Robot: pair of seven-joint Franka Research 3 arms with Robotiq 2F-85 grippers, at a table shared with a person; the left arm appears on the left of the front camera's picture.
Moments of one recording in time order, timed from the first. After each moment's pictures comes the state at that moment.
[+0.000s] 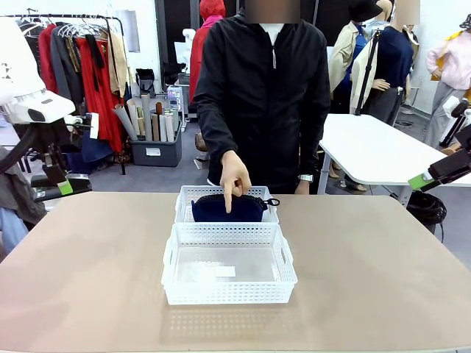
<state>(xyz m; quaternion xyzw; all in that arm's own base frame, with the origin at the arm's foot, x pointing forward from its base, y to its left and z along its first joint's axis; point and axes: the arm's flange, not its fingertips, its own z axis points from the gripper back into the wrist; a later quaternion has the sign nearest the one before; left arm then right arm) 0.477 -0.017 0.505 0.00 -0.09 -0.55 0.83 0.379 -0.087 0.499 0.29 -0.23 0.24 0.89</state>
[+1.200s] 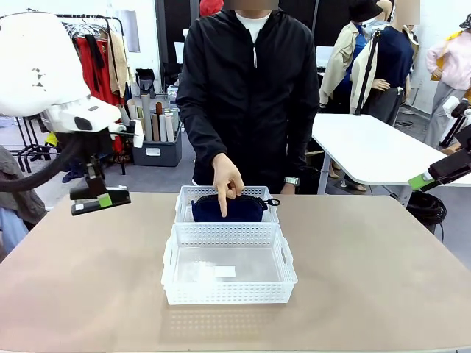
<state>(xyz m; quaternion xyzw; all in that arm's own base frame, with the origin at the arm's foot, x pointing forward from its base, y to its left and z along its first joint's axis) 0.422 -0.132 0.506 -0.01 -0.09 -0.56 0.83 0.379 -0.087 0.499 0.29 -0.23 0.24 0.90</state>
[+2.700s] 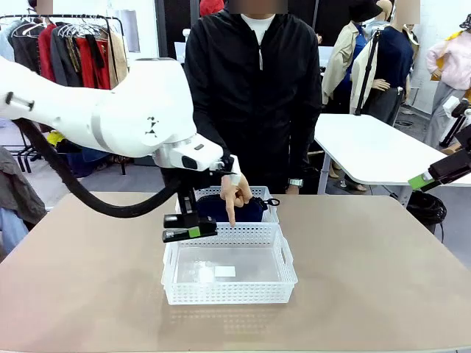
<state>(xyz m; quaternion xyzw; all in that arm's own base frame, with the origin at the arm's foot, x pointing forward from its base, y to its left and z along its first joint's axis) 0.407 -0.323 0.446 -0.03 -0.08 -0.65 0.76 0.379 -0.087 0.499 0.29 -0.23 0.24 0.90</state>
